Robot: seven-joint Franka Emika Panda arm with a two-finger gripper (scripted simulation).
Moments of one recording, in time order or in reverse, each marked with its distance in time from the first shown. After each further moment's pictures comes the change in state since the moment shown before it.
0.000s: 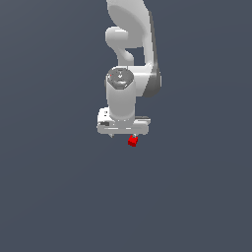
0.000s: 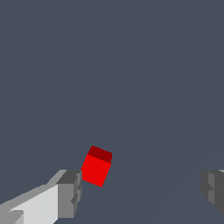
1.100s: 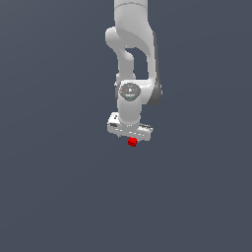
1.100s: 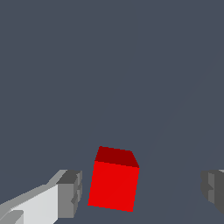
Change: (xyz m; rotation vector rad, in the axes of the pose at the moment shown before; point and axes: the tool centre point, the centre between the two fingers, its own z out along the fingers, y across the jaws) arm -0.030 -0.025 0.073 0.000 0.028 0.227
